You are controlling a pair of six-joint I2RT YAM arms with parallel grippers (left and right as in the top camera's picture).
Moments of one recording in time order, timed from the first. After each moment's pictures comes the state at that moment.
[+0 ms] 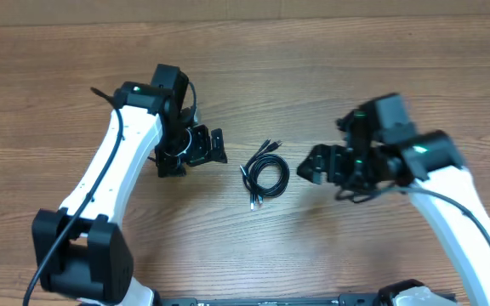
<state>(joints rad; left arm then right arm) -0.21 1.74 1.43 -1.27 0.33 -0.39 0.33 1.36 1.20 -1.11 -0.38 0.49</state>
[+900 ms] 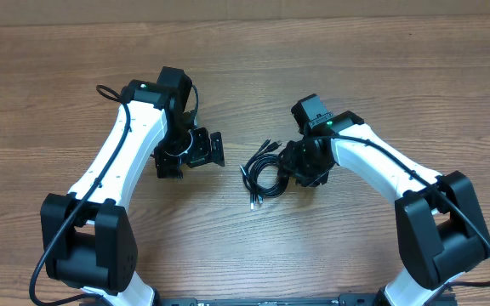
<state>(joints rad) -0.21 1.79 1.43 -1.27 0.30 -0.39 0.44 1.82 1.19 -0.82 -0.30 0.75</state>
